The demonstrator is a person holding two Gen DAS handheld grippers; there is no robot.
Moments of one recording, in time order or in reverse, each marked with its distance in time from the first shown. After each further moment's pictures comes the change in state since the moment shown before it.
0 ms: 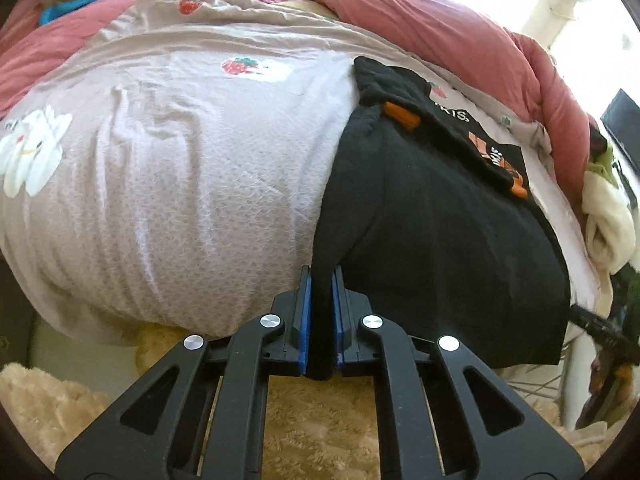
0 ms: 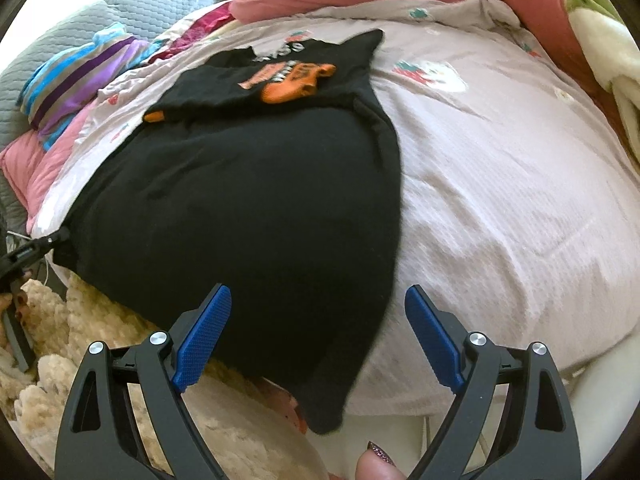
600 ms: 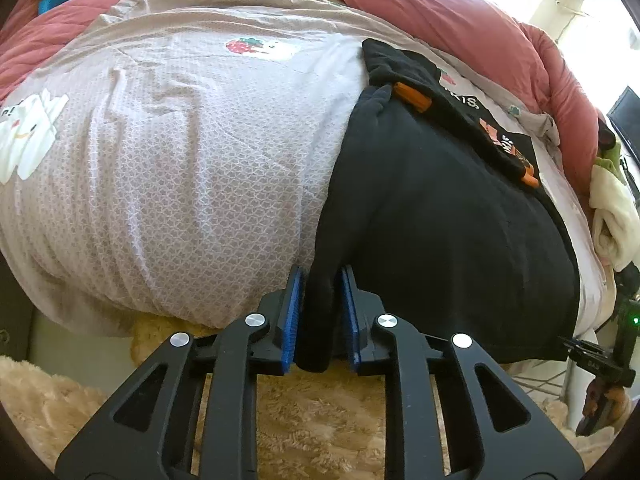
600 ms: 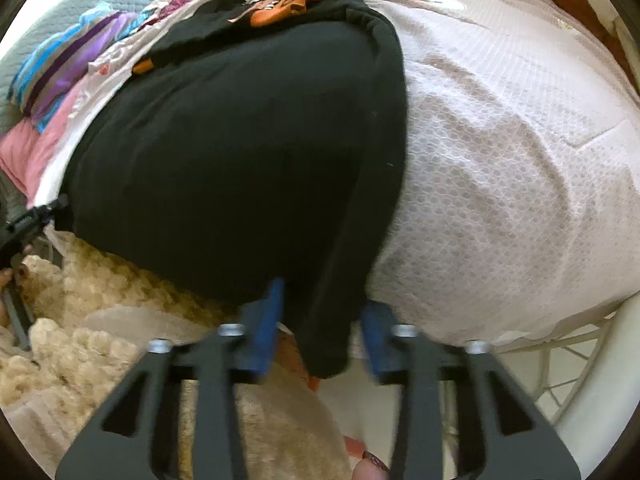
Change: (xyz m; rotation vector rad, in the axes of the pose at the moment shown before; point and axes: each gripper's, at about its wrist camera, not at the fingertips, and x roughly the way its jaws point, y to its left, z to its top) left arm 0.015 0.001 -0.003 -0.003 0.038 0.020; right arm 0.021 -0.003 -0.042 0.033 0.144 0.014
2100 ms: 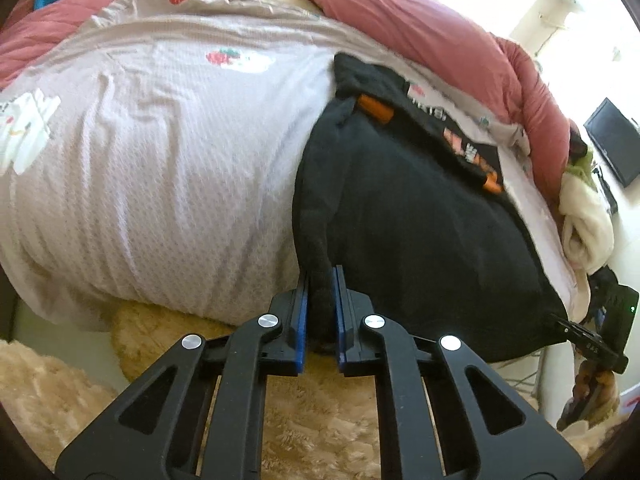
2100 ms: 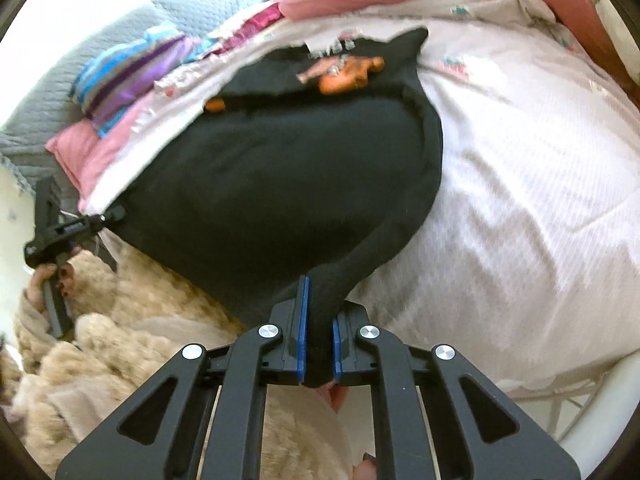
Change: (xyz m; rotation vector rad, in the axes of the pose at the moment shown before) left arm -0.027 -0.008 -0.004 -0.019 -0.041 -0.115; right arm -0.047 0.006 0.015 -0.105 -0.165 0.211
